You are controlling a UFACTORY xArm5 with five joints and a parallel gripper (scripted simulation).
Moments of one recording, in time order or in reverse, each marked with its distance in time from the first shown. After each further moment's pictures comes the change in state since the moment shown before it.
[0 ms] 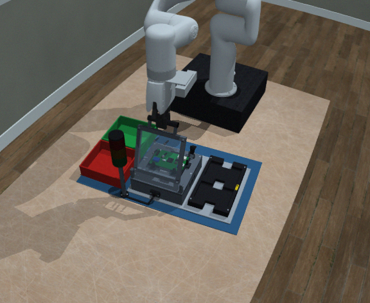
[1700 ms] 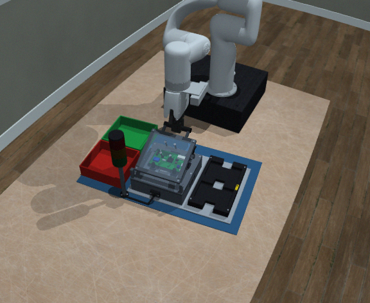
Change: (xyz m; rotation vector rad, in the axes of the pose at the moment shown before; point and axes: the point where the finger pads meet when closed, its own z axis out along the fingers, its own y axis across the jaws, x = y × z) arm 0.000 -0.109 0.103 -0.005 0.000 0.000
